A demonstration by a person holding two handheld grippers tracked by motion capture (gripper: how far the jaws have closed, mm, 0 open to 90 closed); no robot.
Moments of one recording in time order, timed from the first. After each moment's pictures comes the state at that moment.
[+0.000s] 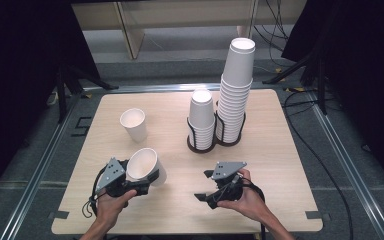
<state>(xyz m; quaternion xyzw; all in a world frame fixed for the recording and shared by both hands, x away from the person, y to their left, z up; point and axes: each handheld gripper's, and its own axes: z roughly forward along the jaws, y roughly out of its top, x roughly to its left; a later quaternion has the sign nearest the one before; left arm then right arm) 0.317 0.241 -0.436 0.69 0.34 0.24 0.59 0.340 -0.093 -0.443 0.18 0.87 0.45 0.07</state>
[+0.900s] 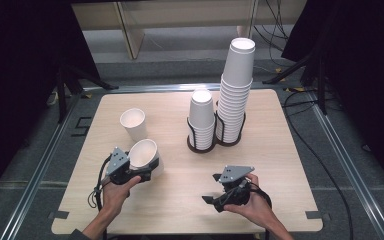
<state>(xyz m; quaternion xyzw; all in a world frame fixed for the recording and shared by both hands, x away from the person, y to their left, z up) 0.355 0.239 -0.446 0.69 0.38 0.27 0.56 0.329 -0.111 -0.450 0.22 0.87 0.43 0.07</state>
